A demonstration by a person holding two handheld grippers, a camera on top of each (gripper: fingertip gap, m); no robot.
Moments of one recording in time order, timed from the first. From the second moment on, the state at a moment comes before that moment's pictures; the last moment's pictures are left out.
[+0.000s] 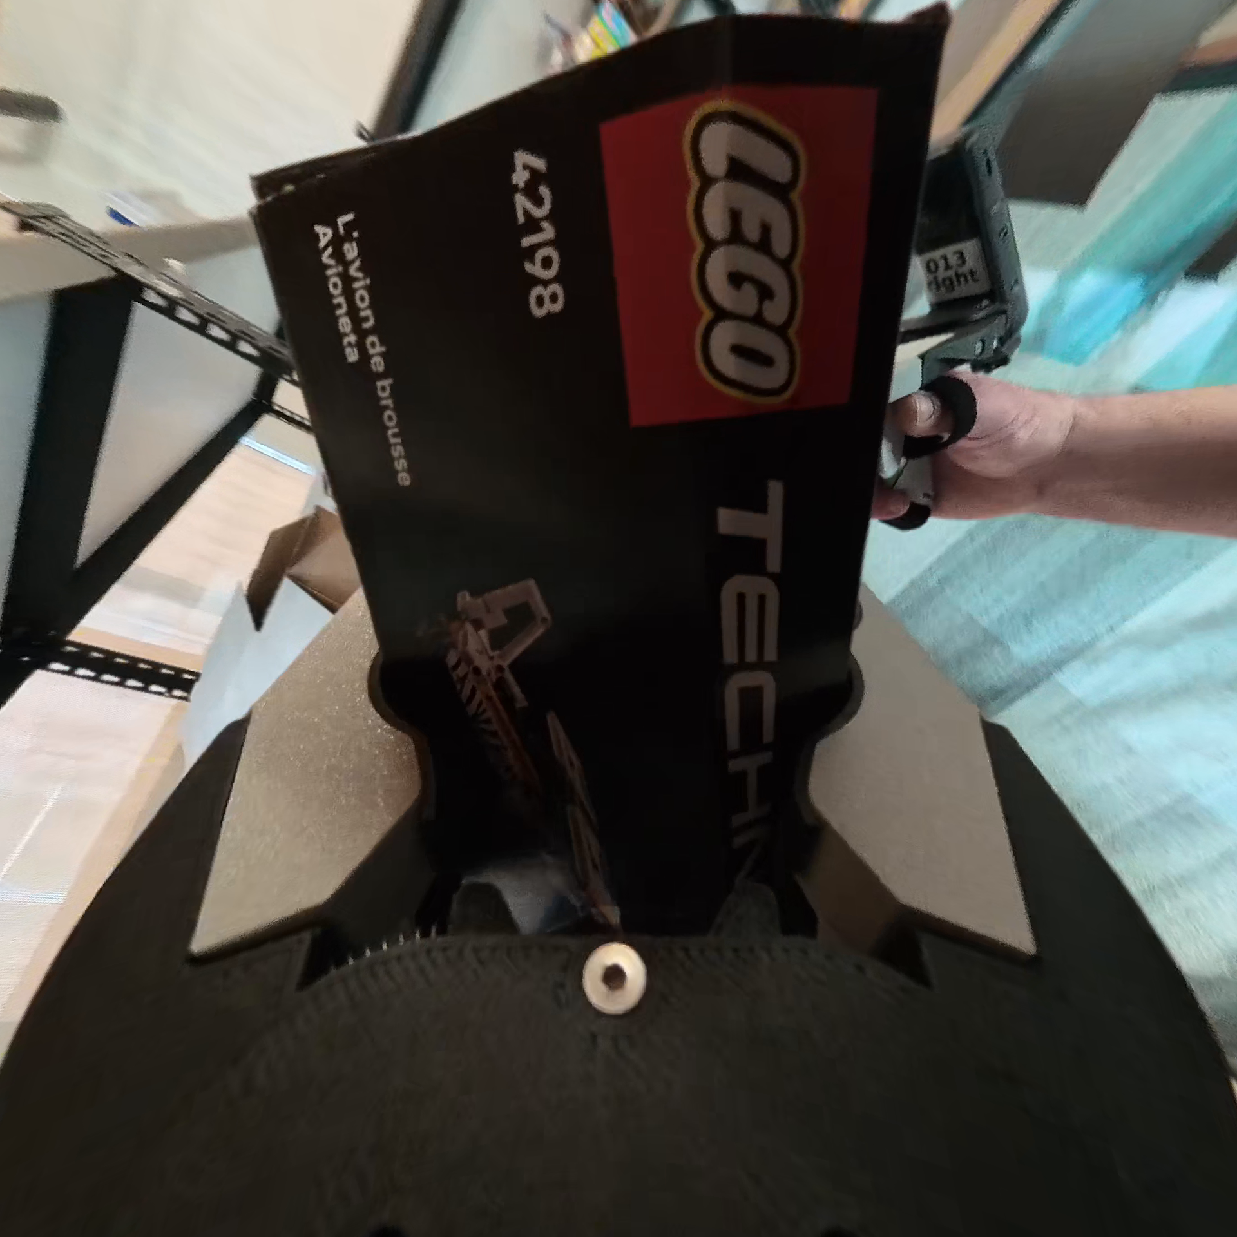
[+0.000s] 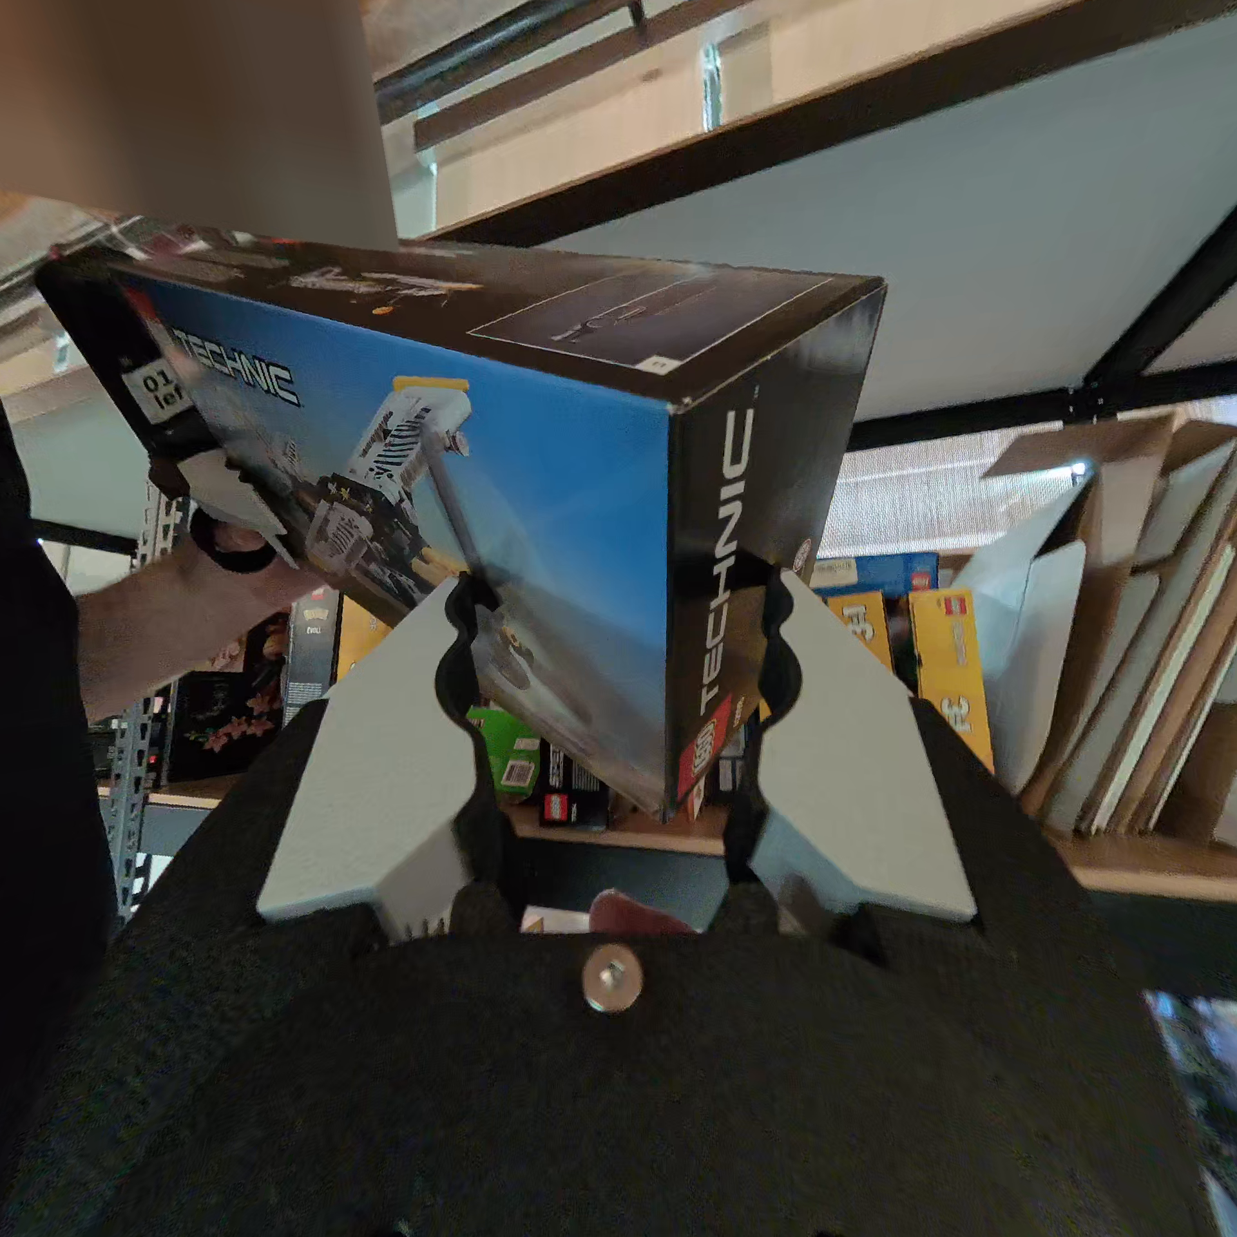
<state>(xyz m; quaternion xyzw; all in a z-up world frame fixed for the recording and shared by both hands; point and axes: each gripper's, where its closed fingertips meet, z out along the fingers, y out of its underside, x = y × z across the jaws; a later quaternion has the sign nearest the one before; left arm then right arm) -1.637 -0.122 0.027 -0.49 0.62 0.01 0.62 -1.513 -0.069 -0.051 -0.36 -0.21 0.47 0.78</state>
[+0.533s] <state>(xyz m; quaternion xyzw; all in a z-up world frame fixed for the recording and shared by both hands) -1.681 -0.140 0.066 -0.39 0.56 -0.07 0.73 -1.539 -0.084 0.025 -0.22 -0.23 0.46 0.82</state>
